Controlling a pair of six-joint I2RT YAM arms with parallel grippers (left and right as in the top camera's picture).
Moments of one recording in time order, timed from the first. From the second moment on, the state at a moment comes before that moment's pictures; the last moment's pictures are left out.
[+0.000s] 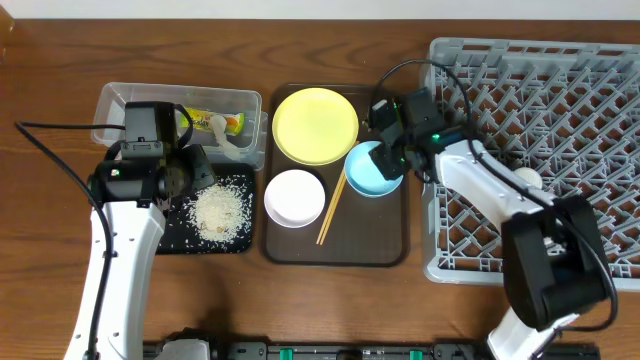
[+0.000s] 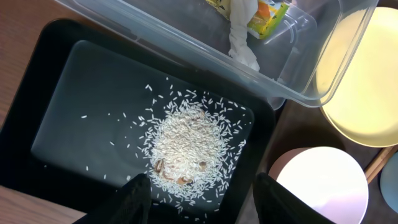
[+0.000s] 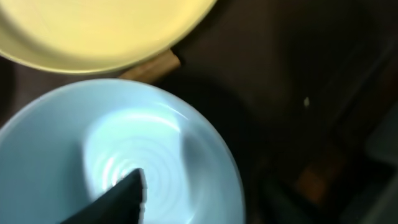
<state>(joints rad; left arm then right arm) 0.03 1.29 1.14 -0.97 -0.04 -0.38 0.38 1.87 1.19 -0.42 -0.10 -0.24</state>
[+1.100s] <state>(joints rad) 0.03 1.29 1.14 -0.96 -0.04 -0.38 0.24 1.54 1.20 -0.09 0.30 -0.33</state>
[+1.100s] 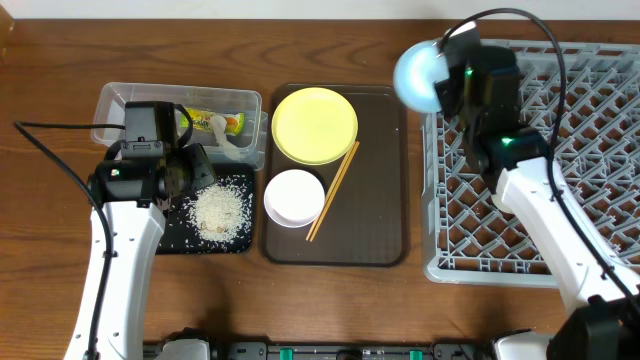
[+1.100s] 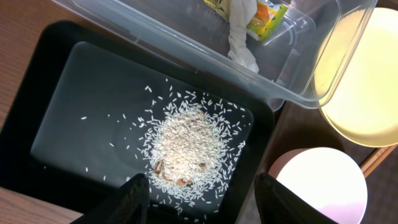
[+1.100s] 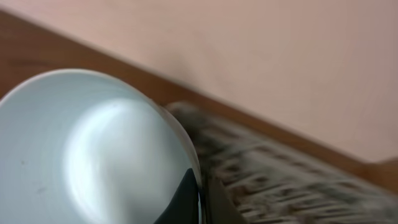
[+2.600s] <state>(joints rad) 0.03 1.29 1.14 -0.96 -0.04 -0.38 0.19 1.85 1.22 0.13 0.78 -0.60</state>
